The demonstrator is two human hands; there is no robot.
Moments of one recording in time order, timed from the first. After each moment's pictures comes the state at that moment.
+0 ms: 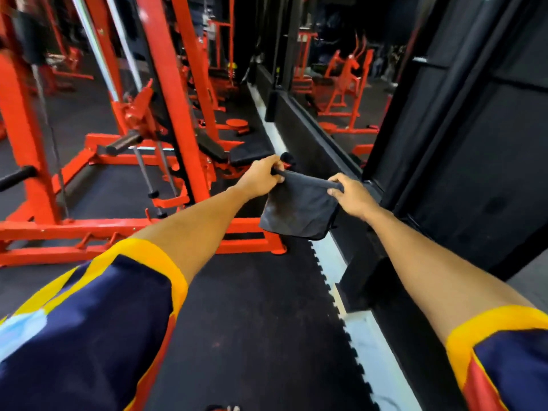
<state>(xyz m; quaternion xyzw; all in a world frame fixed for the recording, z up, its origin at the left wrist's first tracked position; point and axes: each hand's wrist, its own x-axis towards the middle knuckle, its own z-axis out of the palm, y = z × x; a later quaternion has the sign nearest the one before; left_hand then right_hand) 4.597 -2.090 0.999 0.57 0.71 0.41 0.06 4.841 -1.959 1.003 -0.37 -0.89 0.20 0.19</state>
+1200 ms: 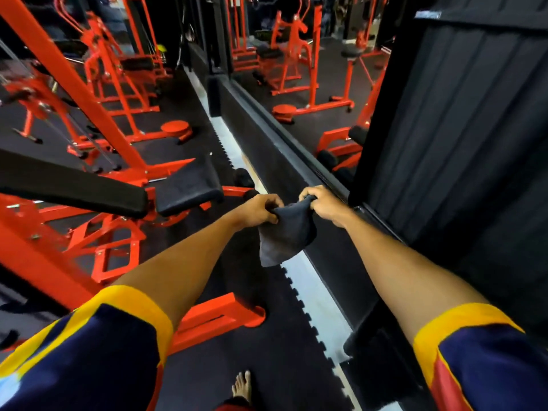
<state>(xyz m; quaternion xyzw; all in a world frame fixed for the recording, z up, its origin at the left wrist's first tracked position) 4.412 -1.448 0.917 0.64 0.61 0.31 0.34 4.621 -1.353 0.925 -0.40 -0.80 0.40 0.22</state>
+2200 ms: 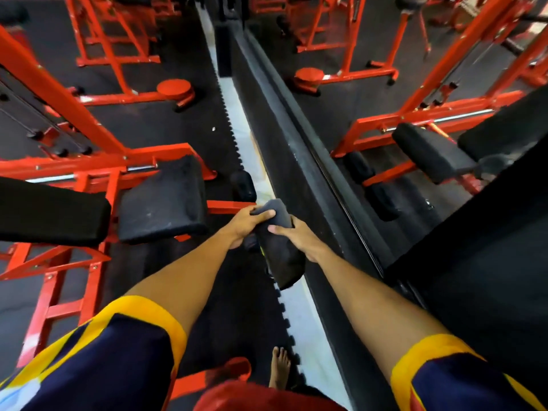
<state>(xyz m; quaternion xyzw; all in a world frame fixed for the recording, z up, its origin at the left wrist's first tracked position) 4.237 -1.058 0.795 0.31 0.62 0.49 0.53 4.409 -0.997 0.804 -0.44 -0.62 0.64 0.13</state>
